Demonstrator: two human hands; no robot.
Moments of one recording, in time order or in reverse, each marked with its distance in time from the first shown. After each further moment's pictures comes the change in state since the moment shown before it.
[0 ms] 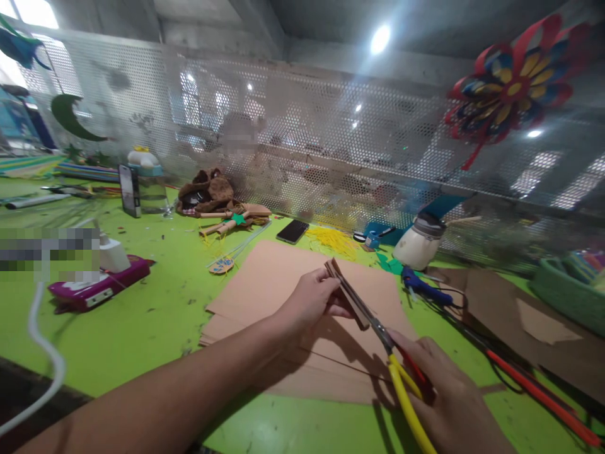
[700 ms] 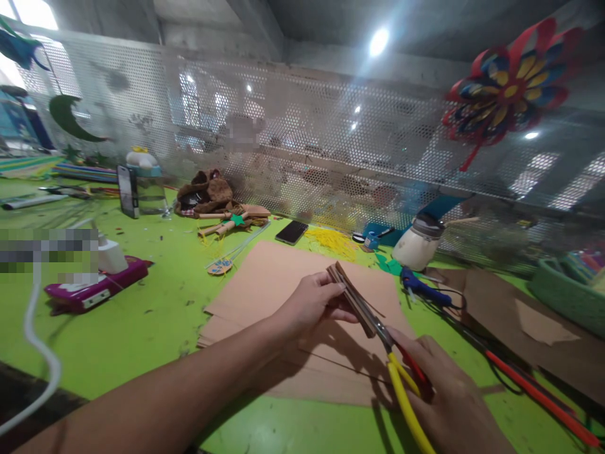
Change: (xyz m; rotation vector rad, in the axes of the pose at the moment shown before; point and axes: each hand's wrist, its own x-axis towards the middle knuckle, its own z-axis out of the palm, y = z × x) left_hand -0.004 0.001 0.000 -0.077 -0.071 -0.046; right_hand 0.002 0.000 0.001 -0.021 0.023 0.007
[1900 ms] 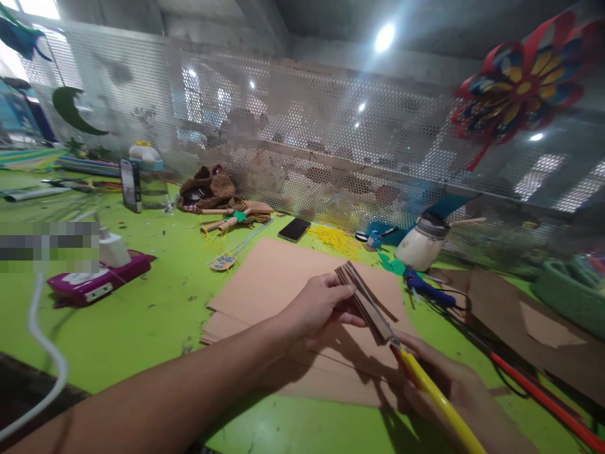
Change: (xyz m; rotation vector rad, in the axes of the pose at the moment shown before) left_hand -0.003 -0.002 0.003 -0.044 -0.068 -0.017; right_hand 0.011 -0.006 -0.012 0.454 -0.082 0.202
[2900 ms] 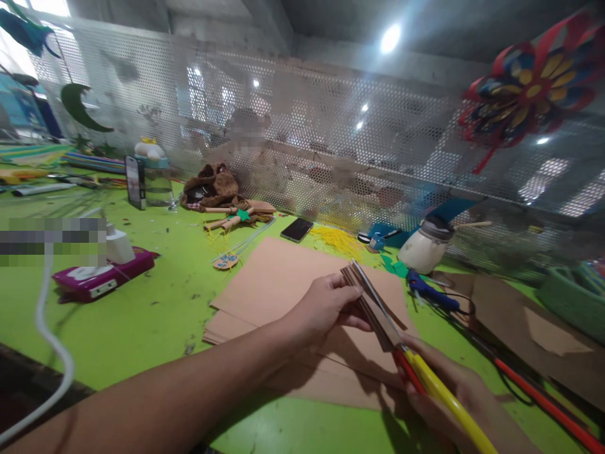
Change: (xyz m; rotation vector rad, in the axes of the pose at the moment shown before) left_hand -0.004 0.002 0.007 0.012 0.007 0.030; right_hand -0.001 -0.007 0.003 0.017 0.030 -0.015
